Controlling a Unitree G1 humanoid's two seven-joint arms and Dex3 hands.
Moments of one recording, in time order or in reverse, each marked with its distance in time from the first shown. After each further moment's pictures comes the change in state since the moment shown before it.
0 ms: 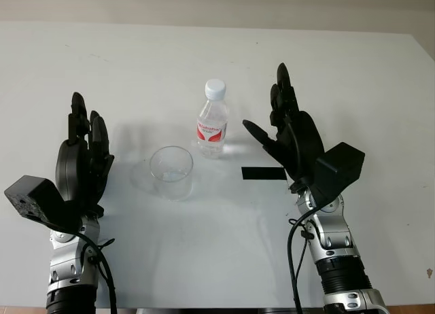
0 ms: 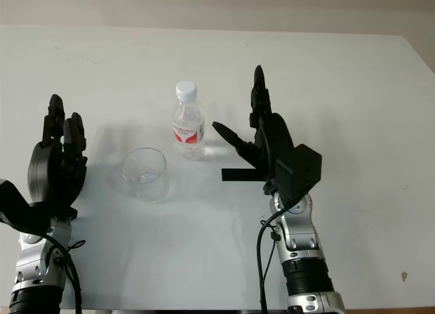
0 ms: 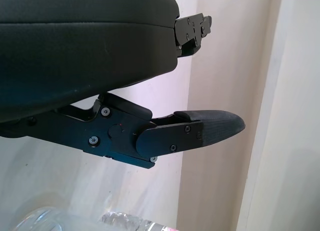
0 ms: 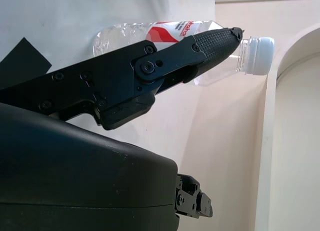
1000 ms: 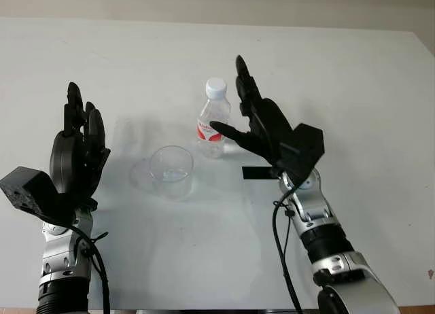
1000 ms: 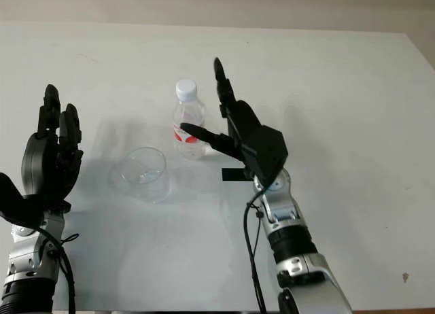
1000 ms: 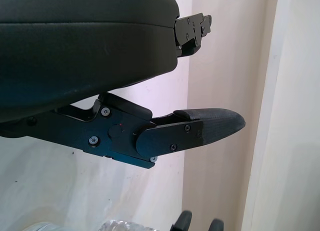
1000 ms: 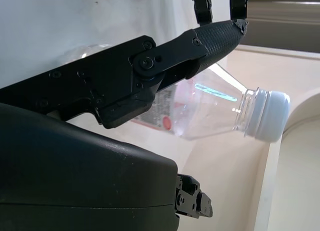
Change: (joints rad) left arm -0.029 0.023 -0.002 0.028 -0.002 -0.007 -0.005; right arm -0.259 0.012 0.083 0.325 -0.084 -0.124 0.060
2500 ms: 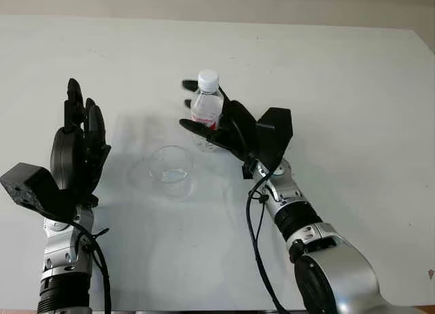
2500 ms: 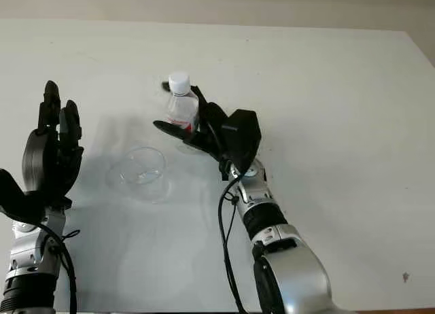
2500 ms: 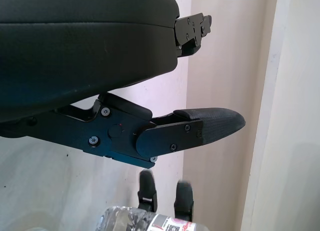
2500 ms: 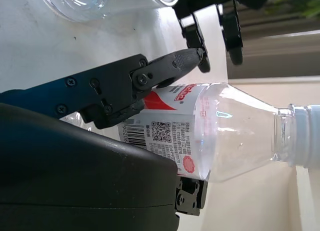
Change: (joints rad) left arm -0.020 0.002 0.001 0.023 0.005 -0.013 0.002; right arm -0.187 0.093 -0.041 0.359 0.070 -0.032 0.165
